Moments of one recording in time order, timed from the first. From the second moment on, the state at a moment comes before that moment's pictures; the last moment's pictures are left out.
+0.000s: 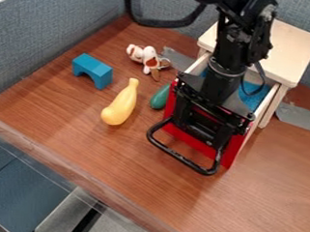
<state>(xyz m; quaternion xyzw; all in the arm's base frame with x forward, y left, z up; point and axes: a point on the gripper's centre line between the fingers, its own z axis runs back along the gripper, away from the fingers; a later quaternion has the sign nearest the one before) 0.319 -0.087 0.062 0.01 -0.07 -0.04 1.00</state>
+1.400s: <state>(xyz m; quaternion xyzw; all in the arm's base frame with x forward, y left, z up) 0.363 -0.074 0.059 0.04 -0.10 -0.04 0.99</state>
